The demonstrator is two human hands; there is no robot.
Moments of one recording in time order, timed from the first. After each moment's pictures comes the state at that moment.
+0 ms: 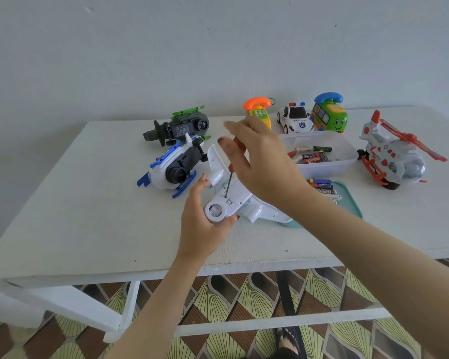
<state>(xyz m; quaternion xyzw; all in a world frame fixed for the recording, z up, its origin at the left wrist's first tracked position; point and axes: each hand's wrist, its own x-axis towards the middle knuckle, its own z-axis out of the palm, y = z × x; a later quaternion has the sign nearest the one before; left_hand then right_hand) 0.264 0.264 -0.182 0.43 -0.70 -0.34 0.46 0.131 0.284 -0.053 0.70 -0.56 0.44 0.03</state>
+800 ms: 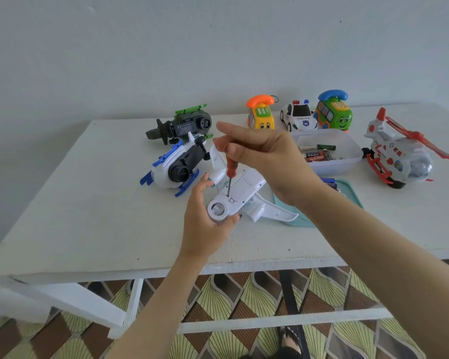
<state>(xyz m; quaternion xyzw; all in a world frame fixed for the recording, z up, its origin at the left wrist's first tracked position) 0.263 0.264 -0.181 0.42 -0.70 -0.35 0.46 0.125 0.295 -0.048 0.56 -0.38 0.60 -0.43</state>
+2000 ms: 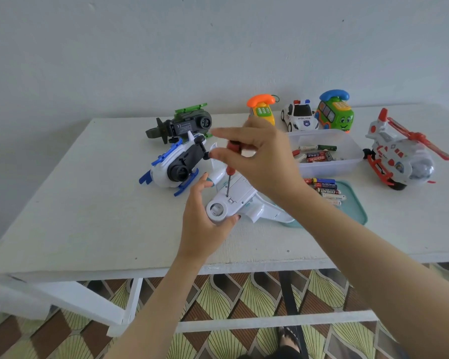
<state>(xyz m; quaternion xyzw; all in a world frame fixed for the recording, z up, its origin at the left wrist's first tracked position) 0.263 0.263 -0.183 0.42 -0.70 -0.34 0.46 0.129 0.280 -0.056 0.66 -0.51 0.54 -0.09</state>
